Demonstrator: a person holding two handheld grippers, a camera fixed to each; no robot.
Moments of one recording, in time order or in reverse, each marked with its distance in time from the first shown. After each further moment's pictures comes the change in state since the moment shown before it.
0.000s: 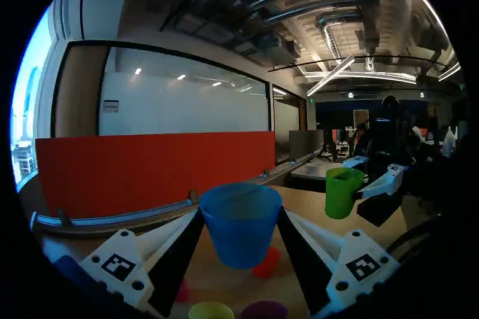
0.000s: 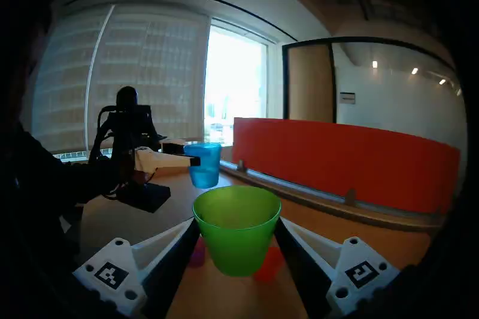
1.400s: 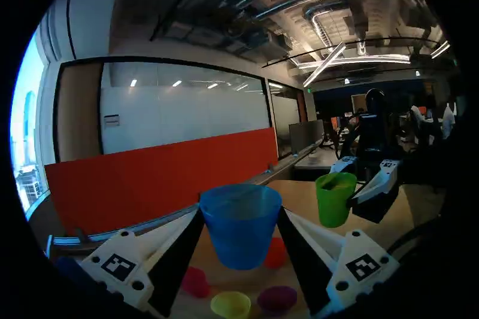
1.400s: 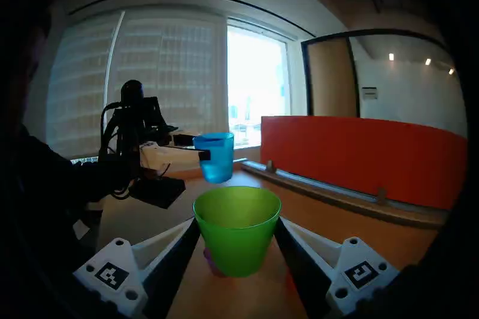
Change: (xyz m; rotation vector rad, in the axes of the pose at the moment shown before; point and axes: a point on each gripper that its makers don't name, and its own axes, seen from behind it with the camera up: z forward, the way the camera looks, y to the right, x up) left arm 0.013 -0.005 -0.048 0.016 -0.013 0.124; right arm -0.005 -0.052 0.037 0.161 0.004 0.031
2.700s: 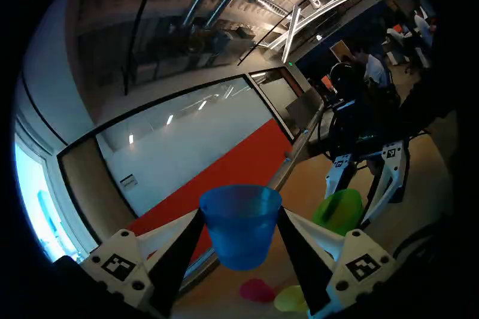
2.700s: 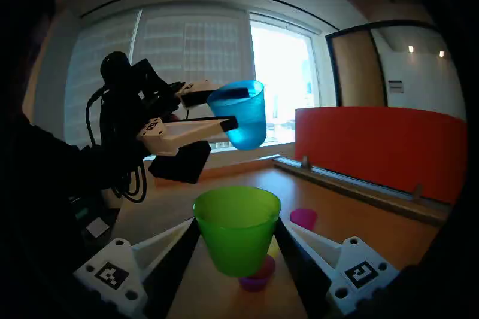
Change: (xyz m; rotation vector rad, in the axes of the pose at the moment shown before) left arm 0.038 0.013 -0.022 0.058 0.014 0.474; right arm -0.025 -0.052 0.065 0.164 -0.011 0.008
